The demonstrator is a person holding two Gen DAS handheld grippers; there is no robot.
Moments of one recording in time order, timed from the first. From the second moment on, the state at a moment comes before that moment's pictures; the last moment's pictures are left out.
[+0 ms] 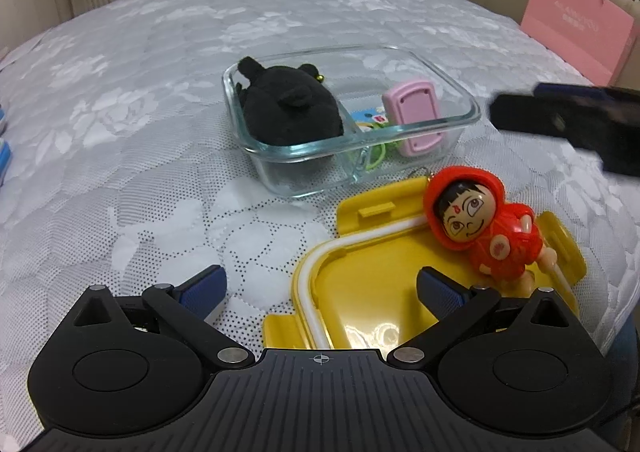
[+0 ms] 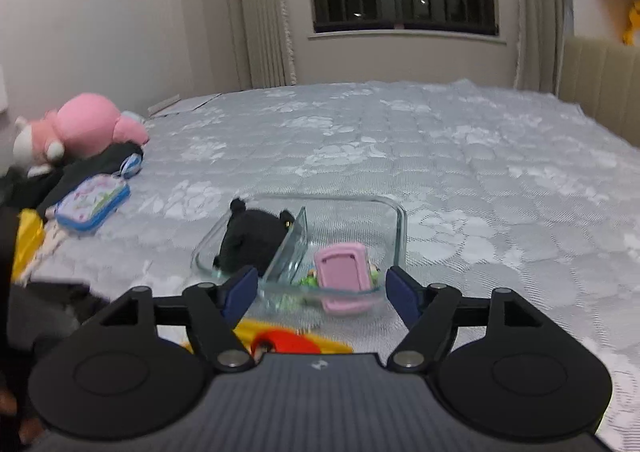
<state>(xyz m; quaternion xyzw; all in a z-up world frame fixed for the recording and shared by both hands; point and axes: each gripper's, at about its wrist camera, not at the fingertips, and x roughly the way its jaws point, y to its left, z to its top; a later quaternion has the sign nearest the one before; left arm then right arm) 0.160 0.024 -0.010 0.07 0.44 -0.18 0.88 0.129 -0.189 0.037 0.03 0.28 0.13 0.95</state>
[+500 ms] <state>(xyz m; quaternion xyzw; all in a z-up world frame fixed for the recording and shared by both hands) 0.157 0.019 -0.012 0.09 0.44 -0.18 0.87 0.098 -0.170 0.004 -0.01 0.31 0.16 0.94</state>
